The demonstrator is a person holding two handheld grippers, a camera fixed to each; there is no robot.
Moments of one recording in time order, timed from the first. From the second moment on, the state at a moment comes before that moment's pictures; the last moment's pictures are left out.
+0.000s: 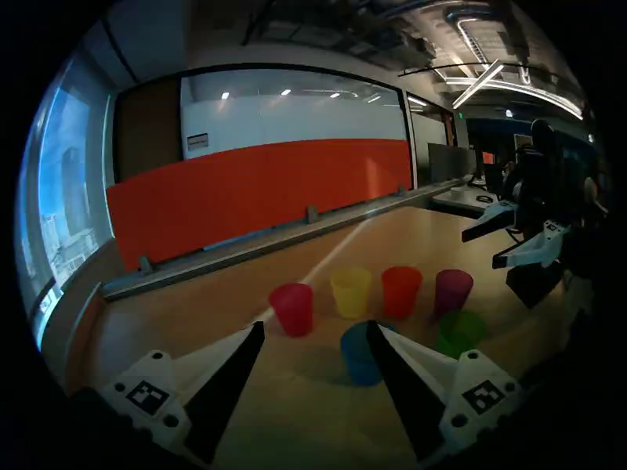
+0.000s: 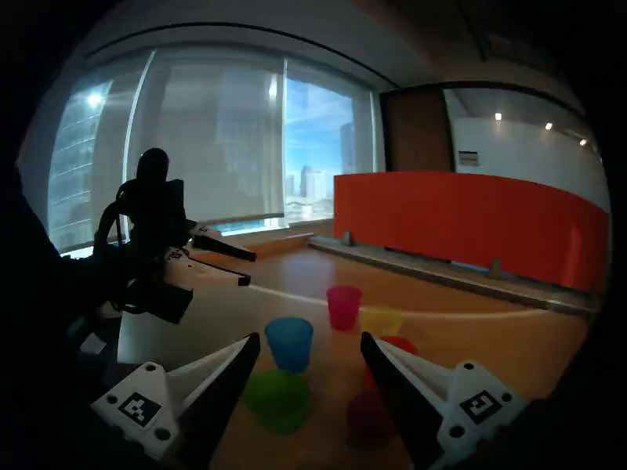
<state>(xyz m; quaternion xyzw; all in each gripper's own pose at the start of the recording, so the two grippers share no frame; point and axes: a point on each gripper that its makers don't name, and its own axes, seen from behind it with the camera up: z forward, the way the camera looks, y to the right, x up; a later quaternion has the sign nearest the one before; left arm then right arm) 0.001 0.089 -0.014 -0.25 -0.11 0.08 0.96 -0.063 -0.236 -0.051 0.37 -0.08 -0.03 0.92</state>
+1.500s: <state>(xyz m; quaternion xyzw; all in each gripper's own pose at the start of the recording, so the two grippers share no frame) 0.045 0.034 -0.014 -0.08 0.00 0.01 1.00 -0.001 -0.022 -0.011 -0.01 0.04 0.03 1.00</state>
